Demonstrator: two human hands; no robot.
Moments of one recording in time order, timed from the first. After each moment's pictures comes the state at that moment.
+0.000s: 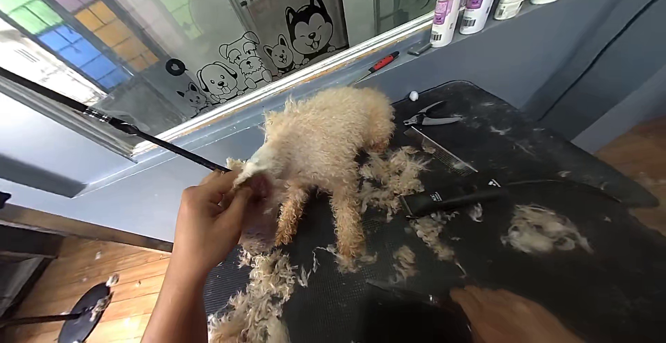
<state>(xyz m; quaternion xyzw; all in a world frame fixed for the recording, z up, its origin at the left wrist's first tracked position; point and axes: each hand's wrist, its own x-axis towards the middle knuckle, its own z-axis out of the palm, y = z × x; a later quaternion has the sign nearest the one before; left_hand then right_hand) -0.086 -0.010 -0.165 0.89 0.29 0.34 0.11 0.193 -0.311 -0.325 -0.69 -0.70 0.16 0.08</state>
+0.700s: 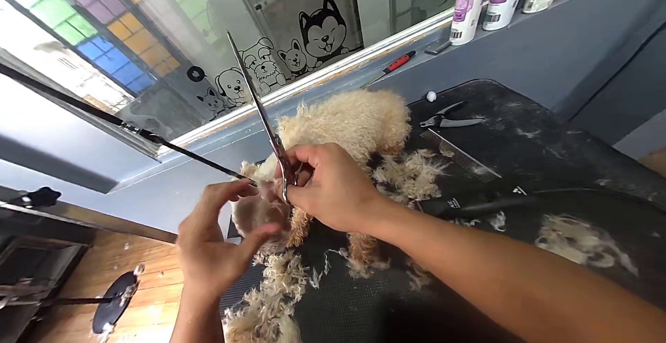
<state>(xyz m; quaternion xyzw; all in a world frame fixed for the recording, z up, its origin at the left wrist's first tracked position) -0.107 -0.017 -0.175 0.87 0.20 0.43 0.10 0.120 -0.076 -0.169 -0.49 -0.61 0.32 0.54</state>
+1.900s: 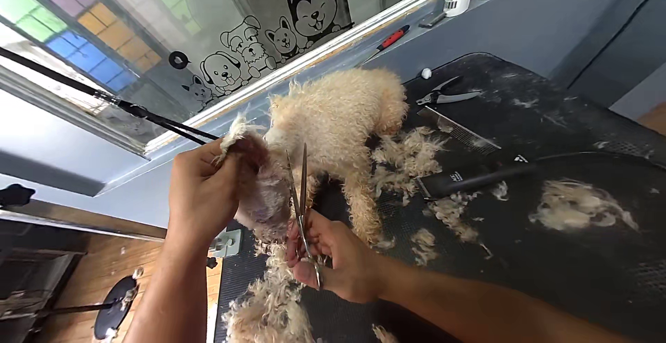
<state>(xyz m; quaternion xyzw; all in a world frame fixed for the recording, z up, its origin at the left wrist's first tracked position) -0.080 0.001 -0.137 0.85 0.32 0.37 0.22 0.054 -0.124 -0.295 -0.26 -0.58 0.48 0.60</state>
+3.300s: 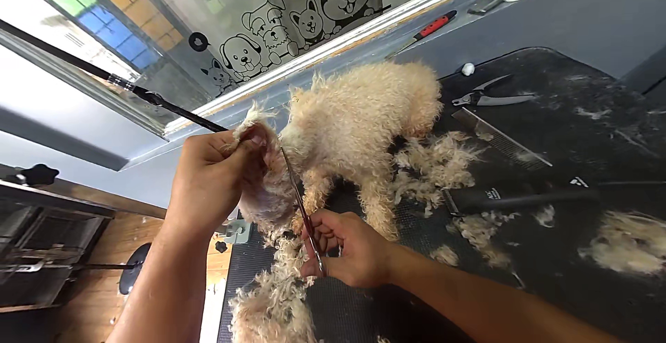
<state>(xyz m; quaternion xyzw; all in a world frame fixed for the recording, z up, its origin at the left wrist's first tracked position) -0.077 0.009 -0.125 0.80 0.36 0.35 0.32 0.076 -0.094 -0.304 -0.25 -0.64 0.49 0.54</state>
